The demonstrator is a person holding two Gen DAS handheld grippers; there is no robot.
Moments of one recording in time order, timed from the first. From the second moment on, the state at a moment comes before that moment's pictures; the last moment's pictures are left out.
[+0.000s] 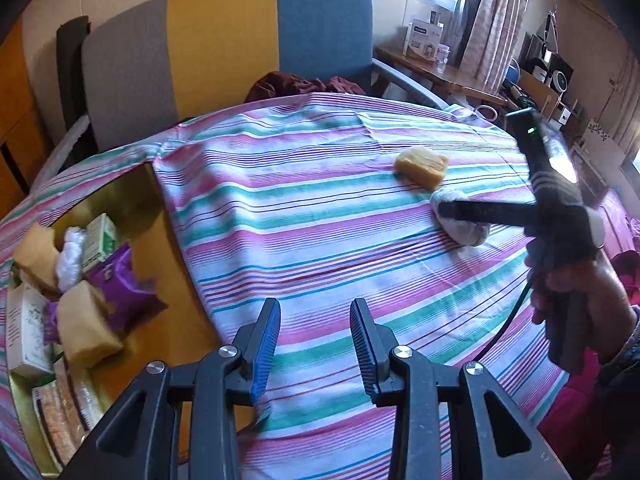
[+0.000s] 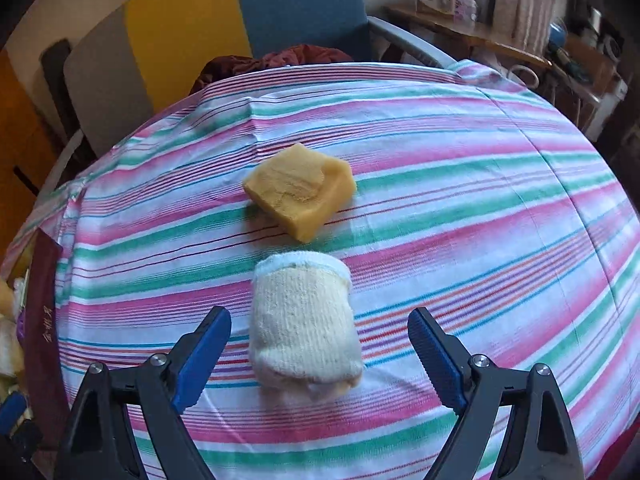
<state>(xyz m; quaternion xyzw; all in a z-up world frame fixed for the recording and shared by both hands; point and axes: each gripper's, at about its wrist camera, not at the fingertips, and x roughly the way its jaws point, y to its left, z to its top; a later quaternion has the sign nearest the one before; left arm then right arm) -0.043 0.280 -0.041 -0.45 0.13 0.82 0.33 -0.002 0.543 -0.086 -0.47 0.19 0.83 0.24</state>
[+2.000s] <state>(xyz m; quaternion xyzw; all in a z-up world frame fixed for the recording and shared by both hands) -0.072 0.348 -0.034 -0.42 0.13 0.83 0.35 0.006 0.536 -0.061 -0.44 0.22 0.85 0.17</state>
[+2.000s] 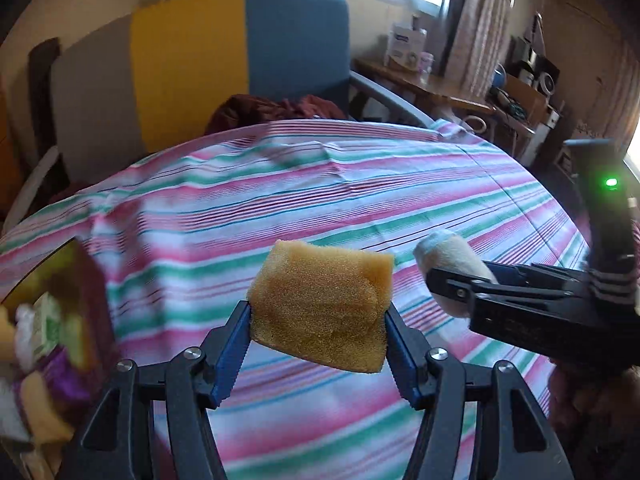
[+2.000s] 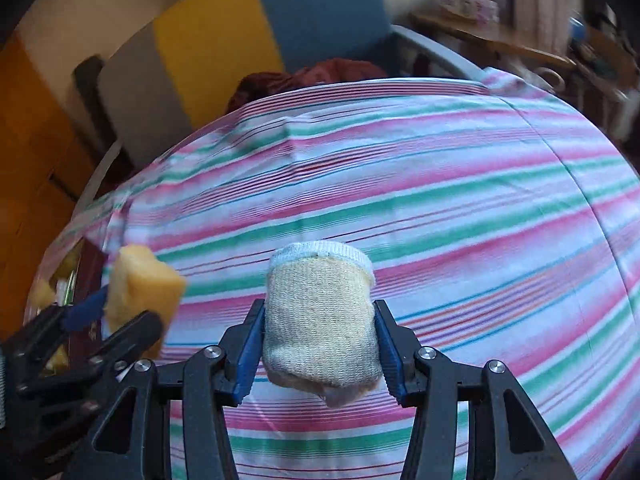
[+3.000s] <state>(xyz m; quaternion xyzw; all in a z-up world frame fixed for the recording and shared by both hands) -0.049 0.106 -0.016 -0.41 -0.01 0.88 0.22 -0.023 0.470 -0.099 -0.50 0.04 0.85 0.12</state>
